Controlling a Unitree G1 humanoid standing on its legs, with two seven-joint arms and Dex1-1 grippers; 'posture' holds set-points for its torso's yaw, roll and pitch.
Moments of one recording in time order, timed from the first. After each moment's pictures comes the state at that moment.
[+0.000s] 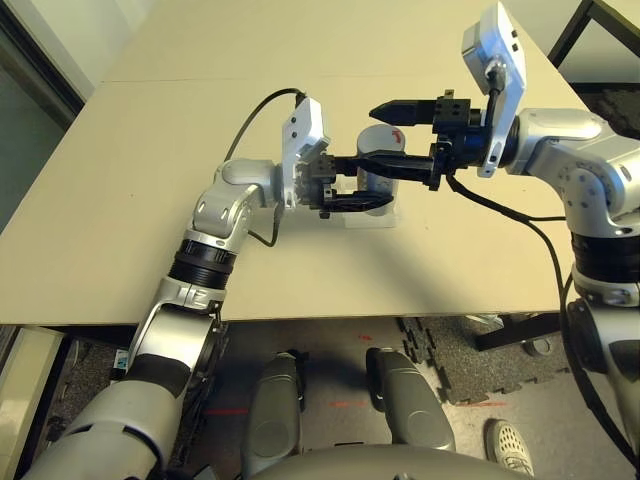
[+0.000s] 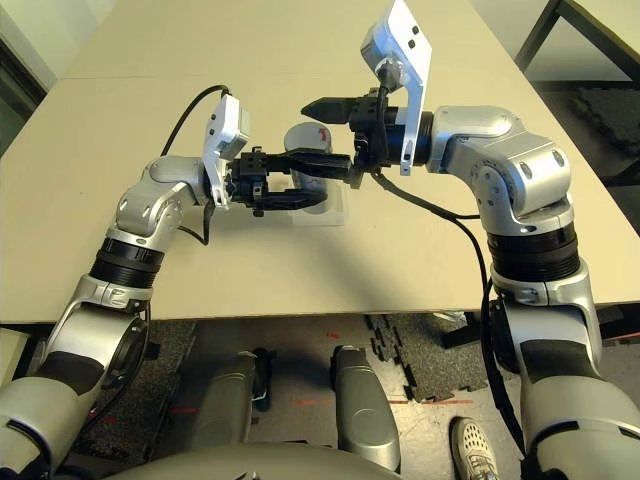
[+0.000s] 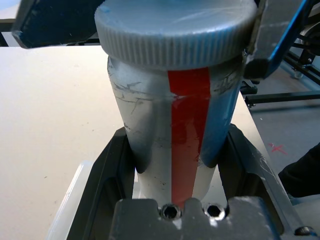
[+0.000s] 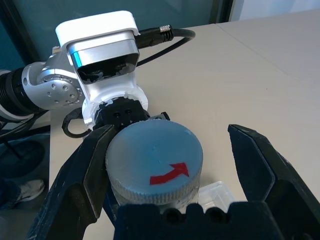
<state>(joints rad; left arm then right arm) -0.80 0.31 -0.16 0.25 -0.33 0.33 -1.20 -0.87 -0.57 0.06 -0.11 0.56 0.79 0.94</state>
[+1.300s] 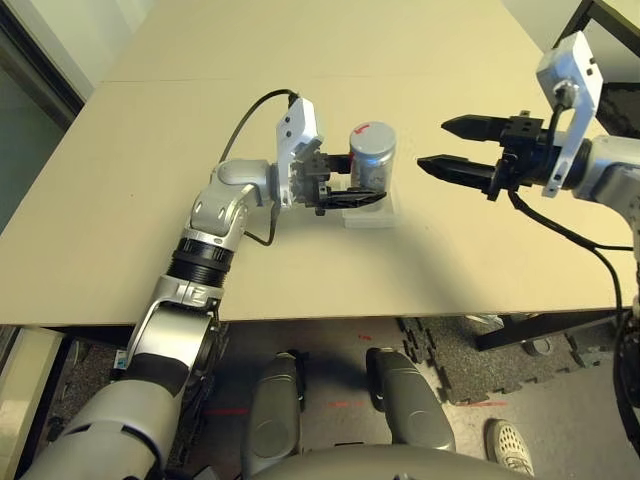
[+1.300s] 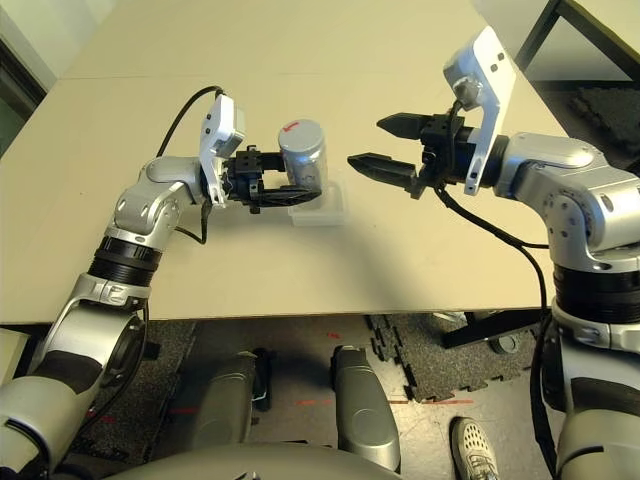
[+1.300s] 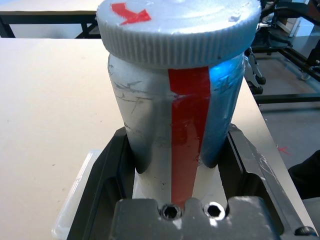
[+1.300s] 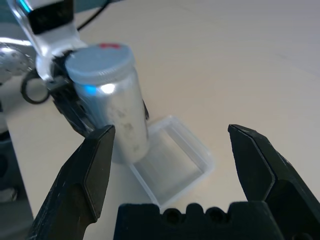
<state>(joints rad) -0.81 0.32 -0.15 0.34 -0.33 0.28 -1.20 -0.67 -0.76 -0.13 -0.25 0.66 0.90 0.86</state>
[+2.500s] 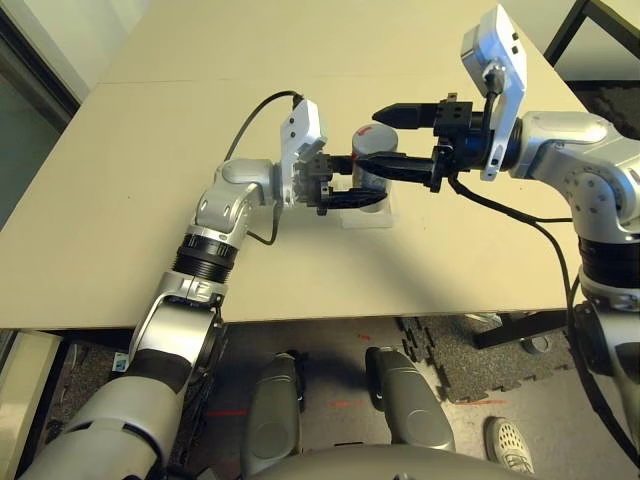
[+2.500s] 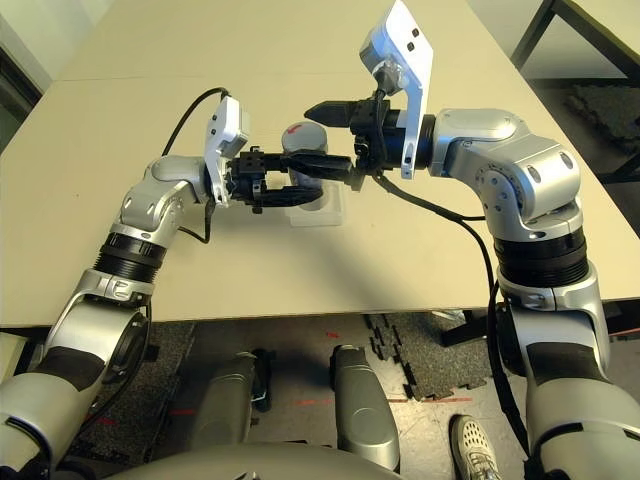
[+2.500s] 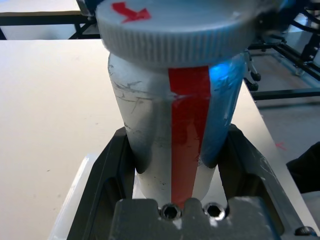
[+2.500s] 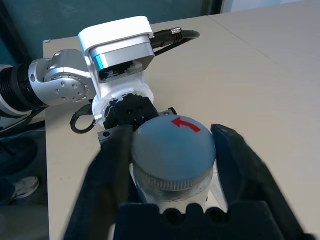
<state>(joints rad) -0.83 0.31 -0.16 0.37 -0.31 0.25 -1.22 -0.85 -0.60 0.07 -0.19 0.59 0.84 0.90</state>
